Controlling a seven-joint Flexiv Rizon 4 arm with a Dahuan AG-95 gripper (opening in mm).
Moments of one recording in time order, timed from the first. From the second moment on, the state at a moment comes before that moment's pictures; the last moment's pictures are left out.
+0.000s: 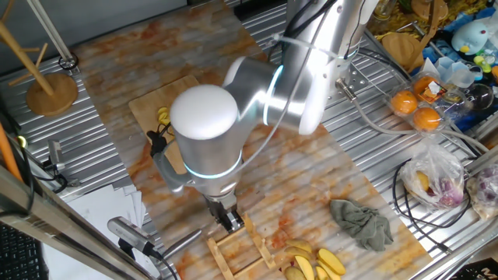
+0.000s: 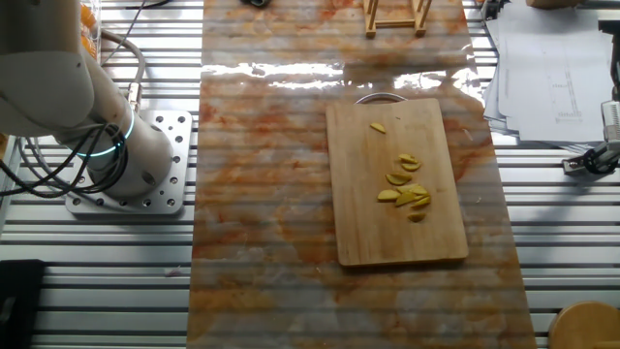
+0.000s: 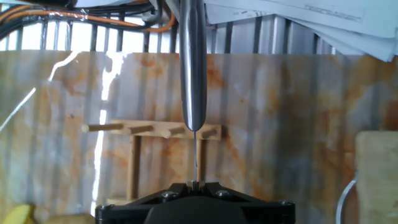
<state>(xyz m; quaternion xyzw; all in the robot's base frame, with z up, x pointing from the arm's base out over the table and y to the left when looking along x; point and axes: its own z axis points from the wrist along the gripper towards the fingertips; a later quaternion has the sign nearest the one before) 0.557 0.335 0.137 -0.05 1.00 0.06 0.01</state>
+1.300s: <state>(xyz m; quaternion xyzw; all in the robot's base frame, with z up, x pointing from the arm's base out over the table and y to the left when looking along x) 0.564 0.337 0.096 -0.06 1.00 0.06 0.01</state>
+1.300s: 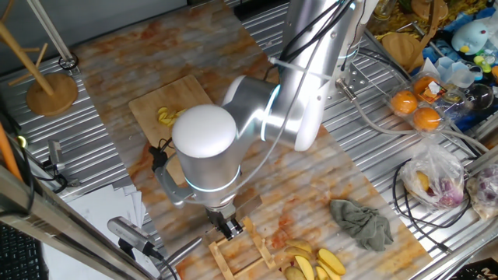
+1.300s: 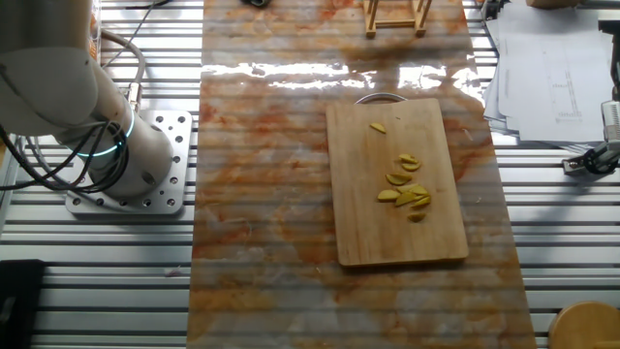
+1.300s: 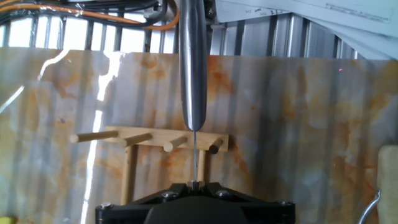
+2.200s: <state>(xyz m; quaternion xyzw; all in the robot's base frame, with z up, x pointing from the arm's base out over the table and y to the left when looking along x) 0.566 0.334 0.071 -0.06 1.00 0.06 0.01</state>
